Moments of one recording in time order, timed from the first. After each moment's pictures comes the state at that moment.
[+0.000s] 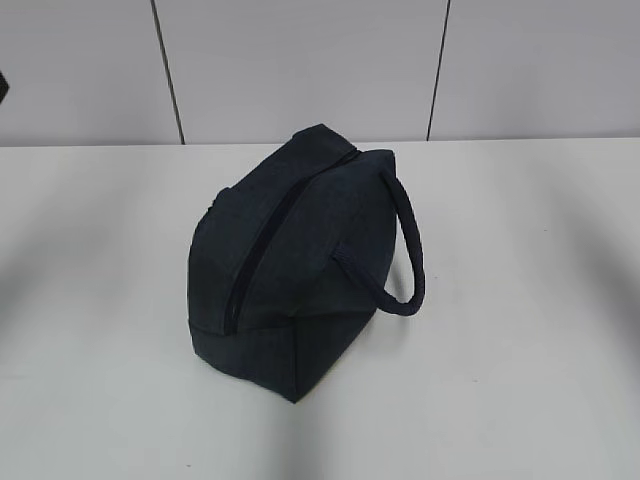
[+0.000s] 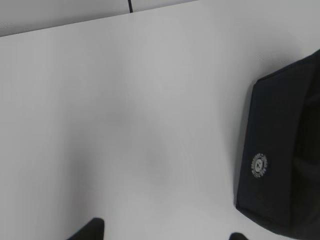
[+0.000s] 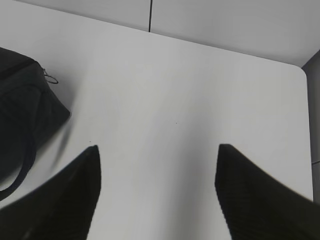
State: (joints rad) left arm -0.23 1.34 -1.45 0.04 1.23 -0.02; right arm -0.06 1.12 -1.34 0.12 1.00 -0.31
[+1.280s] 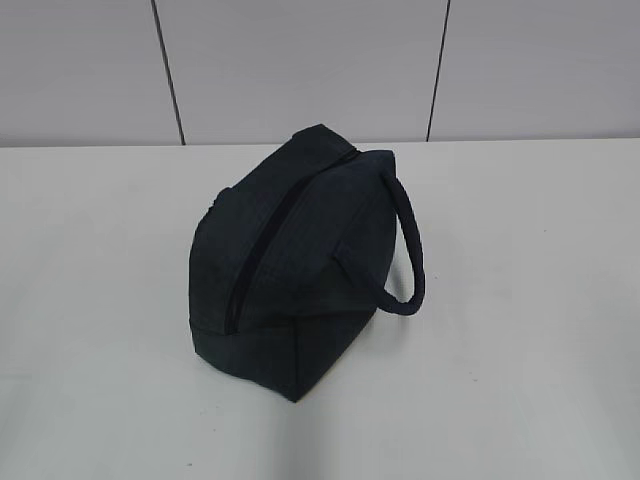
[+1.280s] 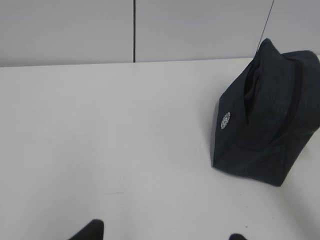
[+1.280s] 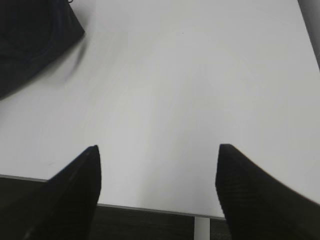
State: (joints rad) left arm -0.23 0.04 -0.55 0.01 1.12 -0.05; right arm -0.04 0.09 -0.69 0.07 1.26 -0.15
